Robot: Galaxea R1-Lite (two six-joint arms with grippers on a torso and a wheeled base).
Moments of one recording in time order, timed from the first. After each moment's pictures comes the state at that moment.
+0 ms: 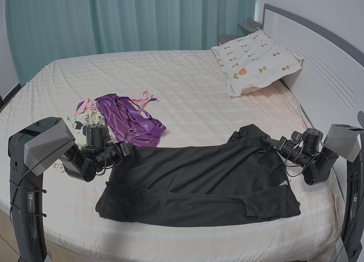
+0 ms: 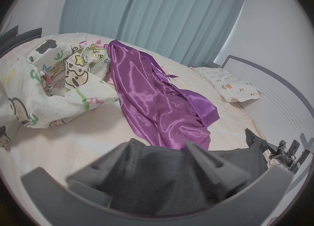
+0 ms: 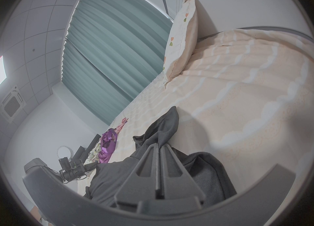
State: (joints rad) left arm -0.13 2.41 -1.12 -0.86 -0.10 -0.40; right arm -0.04 2.47 -0.94 -1.34 0.49 0.65
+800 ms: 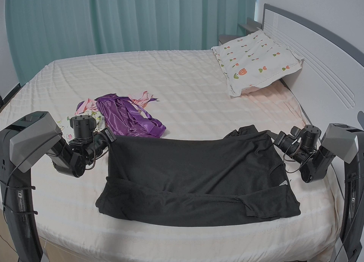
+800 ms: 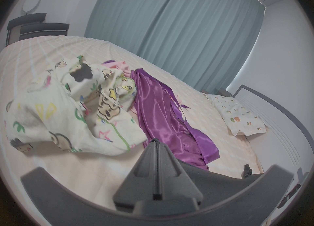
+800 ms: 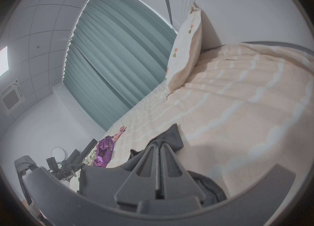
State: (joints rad) left arm -0.08 2.31 -1.06 -0.93 0.04 -0.57; right arm -0.02 2.49 -1.02 -1.38 0.41 0.63
